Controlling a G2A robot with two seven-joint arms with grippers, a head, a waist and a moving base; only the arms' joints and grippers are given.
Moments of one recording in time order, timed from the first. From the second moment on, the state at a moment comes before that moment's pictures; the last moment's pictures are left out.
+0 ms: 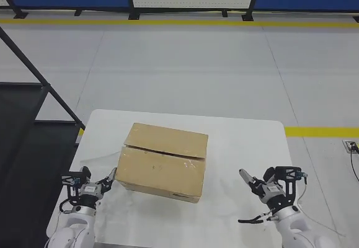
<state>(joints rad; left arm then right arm) 1.43 -1.18 -1.52 -1.57 1.13 -0.04 0.13 -1.51 -1.19 1.50 -1.98 -0.82 0.02 0.32</state>
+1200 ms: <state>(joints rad) 1.54 -1.21 -1.58 -1.65 0.98 -0.01 0.25 -1.20 -1.20 1.40 -1.72 -0.33 -0.18 0.63</state>
